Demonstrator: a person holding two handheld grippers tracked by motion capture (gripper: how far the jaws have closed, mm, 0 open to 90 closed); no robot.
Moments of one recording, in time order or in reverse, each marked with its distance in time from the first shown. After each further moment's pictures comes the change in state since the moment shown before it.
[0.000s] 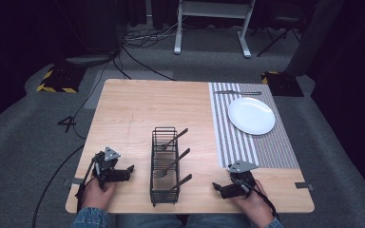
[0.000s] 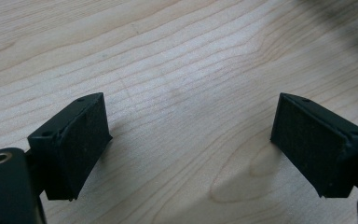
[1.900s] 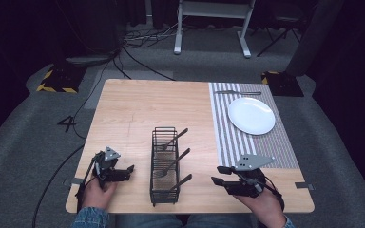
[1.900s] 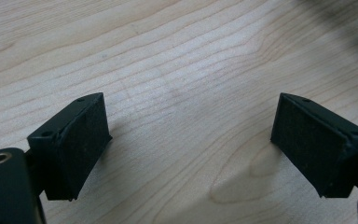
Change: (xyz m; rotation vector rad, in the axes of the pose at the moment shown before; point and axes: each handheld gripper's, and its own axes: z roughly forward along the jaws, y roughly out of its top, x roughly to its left) left arm 0.000 0.000 0.000 0.002 -0.002 0.000; right arm 0.037 0.074 -0.088 -0.107 0.202 -0.067
